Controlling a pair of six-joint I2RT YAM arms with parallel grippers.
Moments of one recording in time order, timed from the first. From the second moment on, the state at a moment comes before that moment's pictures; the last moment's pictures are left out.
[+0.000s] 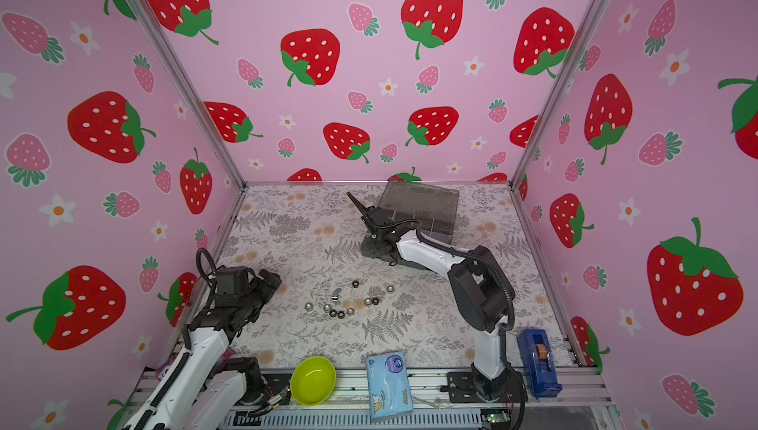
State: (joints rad) left arm 0.06 0.79 0.42 -0.46 0.04 -0.93; right arm 0.81 1.94 1.44 -0.46 0.20 0.19
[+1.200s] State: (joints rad) left arm 0.06 0.78 0.42 -0.46 0.06 -0.93; right arm 0.98 1.72 1.33 -0.56 0.31 0.27
